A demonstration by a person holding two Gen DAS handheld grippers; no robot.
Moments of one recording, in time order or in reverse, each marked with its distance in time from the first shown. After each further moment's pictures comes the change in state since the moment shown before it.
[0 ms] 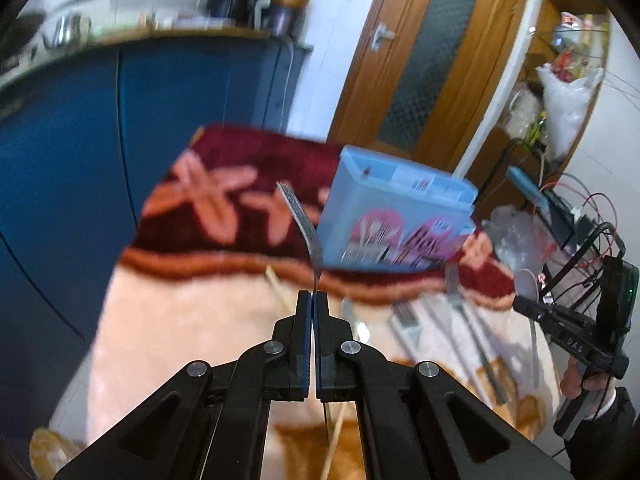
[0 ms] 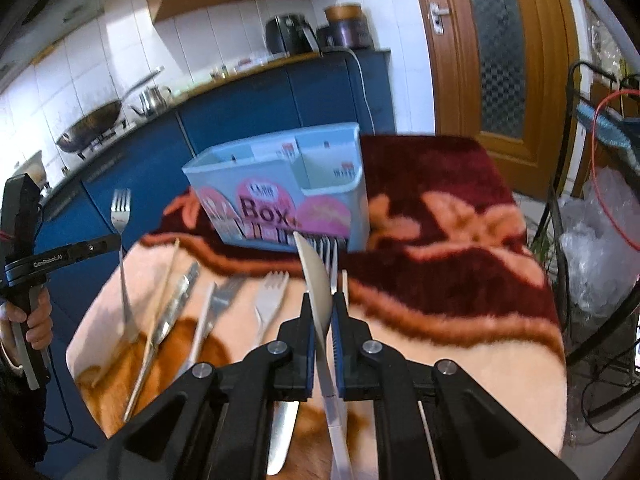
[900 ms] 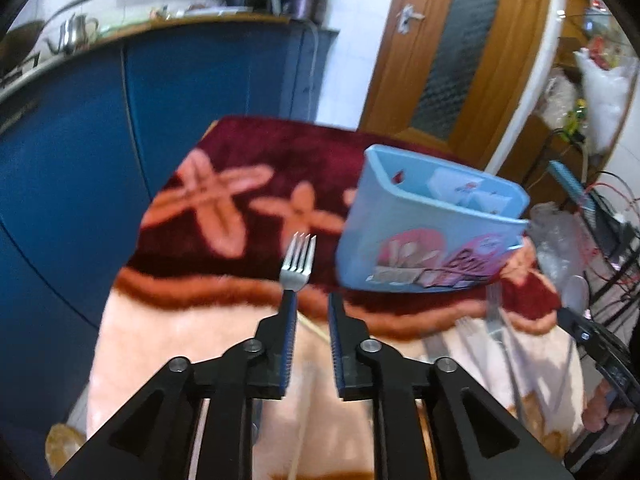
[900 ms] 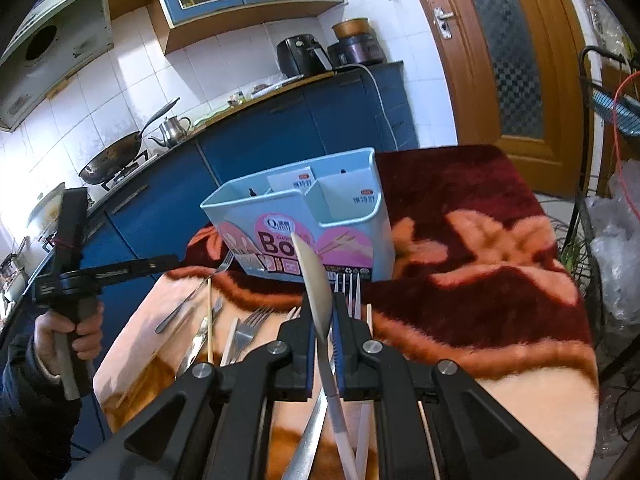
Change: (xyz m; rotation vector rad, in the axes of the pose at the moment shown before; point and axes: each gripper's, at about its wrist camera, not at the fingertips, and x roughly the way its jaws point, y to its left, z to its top) left arm 0.061 -0.003 0.023 -0.021 0.110 0.146; right arm 0.013 -0.015 0.010 0.066 -0.044 0.137
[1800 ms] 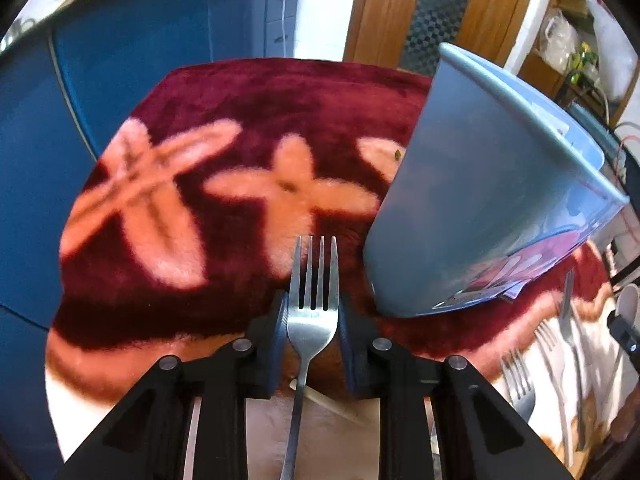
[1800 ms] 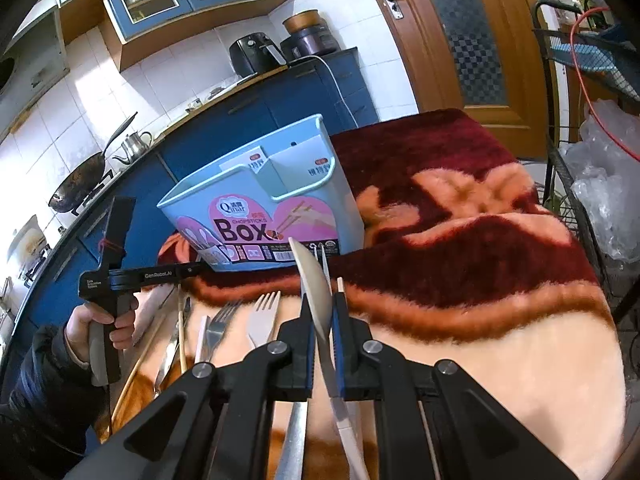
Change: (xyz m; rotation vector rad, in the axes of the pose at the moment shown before) left arm 0.104 0.007 0.026 0.122 0.174 -0.041; right arm 0.008 -0.012 -0.021 0.143 -0.007 -0.090
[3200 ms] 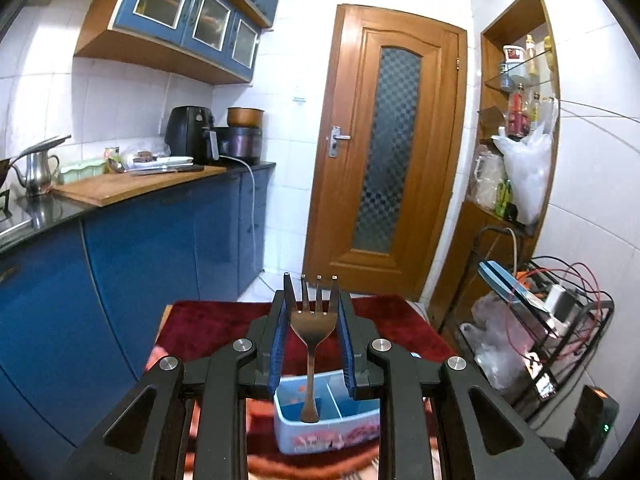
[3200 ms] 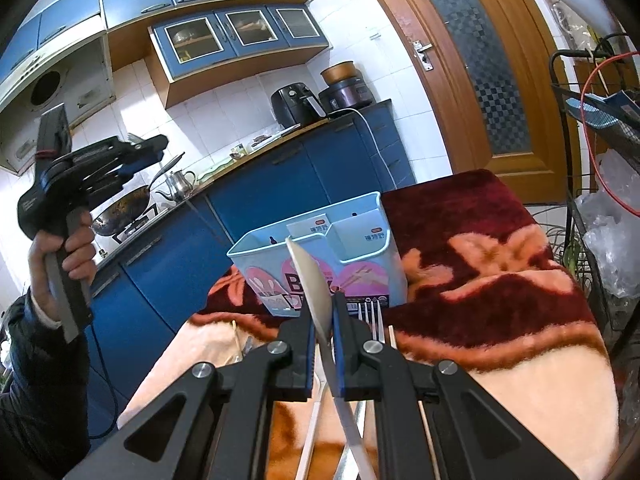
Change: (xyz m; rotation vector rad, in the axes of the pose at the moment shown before) left arm -0.218 -0.067 0.051 0.057 -0.636 -0.081; right arm -0.046 0.025 0.009 -0.039 -0.184 0.122
